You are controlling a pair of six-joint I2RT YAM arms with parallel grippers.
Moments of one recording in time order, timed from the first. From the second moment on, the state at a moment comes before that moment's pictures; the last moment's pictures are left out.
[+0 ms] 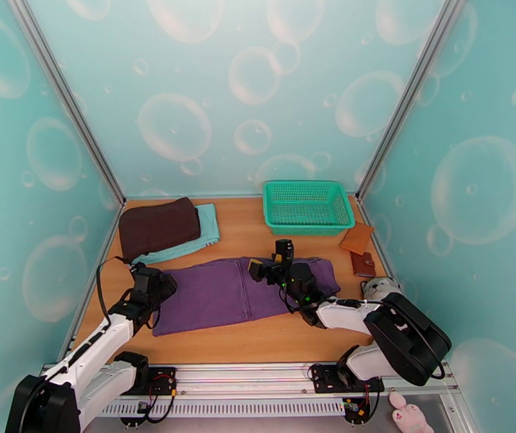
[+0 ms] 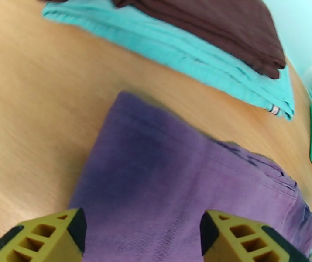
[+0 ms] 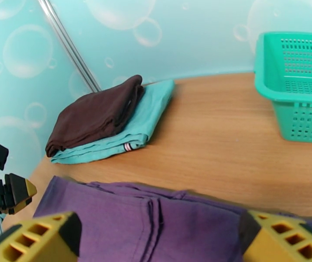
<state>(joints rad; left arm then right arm) -0.23 0.98 0.40 -0.32 -0.24 -0.78 0.61 1.44 0.41 0.83 0.02 0.39</state>
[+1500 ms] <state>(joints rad) -0.23 0.92 0.66 -0.57 -0.21 -0.75 0.53 1.44 0.37 0.83 -0.03 0.47</state>
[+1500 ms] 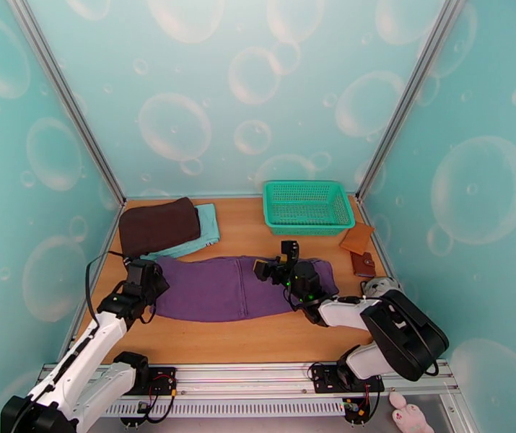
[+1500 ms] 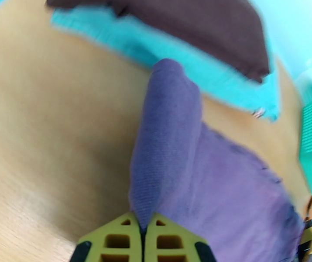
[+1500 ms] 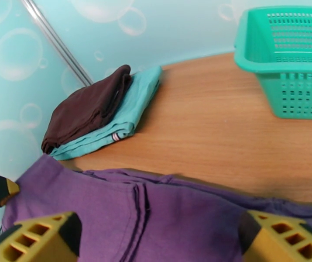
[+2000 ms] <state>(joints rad) -0.17 0.97 0.99 -0.82 -0.39 -0.62 0.52 1.35 0.37 0.73 0.04 0.49</state>
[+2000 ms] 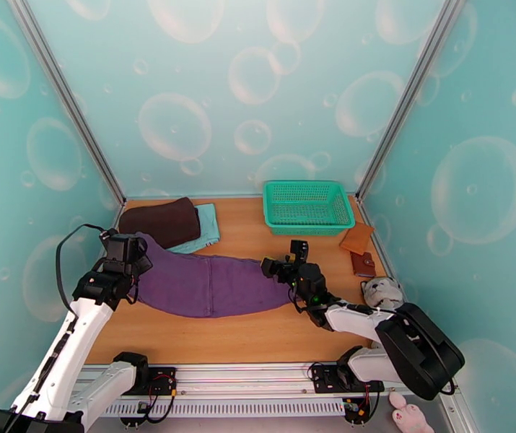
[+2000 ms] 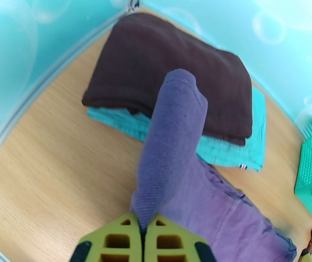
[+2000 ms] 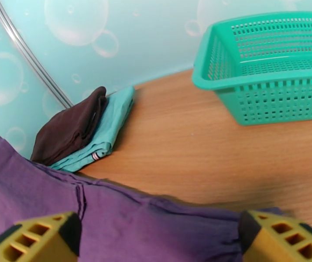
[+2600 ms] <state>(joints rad) -0.12 0.98 1.08 -0.88 -0.42 -0.51 0.56 1.66 0.61 0.58 -0.18 0.54</state>
